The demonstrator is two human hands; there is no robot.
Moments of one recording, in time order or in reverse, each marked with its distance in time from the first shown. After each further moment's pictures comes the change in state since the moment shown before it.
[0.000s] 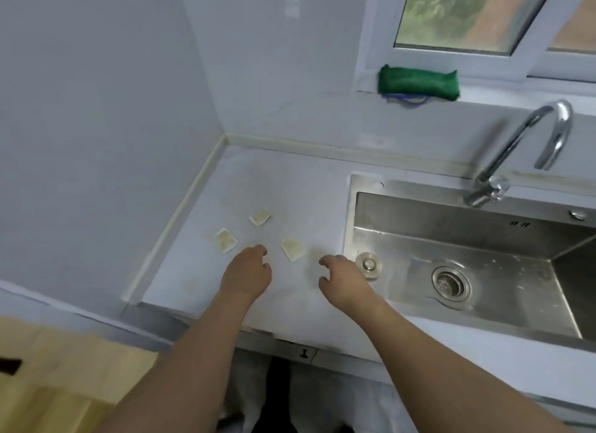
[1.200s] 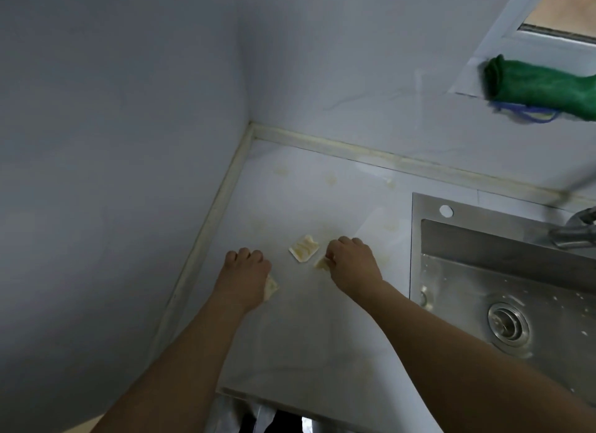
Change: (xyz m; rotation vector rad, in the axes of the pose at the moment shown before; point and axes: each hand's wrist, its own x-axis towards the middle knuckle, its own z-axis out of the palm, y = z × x) left_hand 0.160 -0.113 -0.047 0.599 -0.201 0.280; right_hand 0.202 -0.085 0.023 -0.320 0.119 -0.142
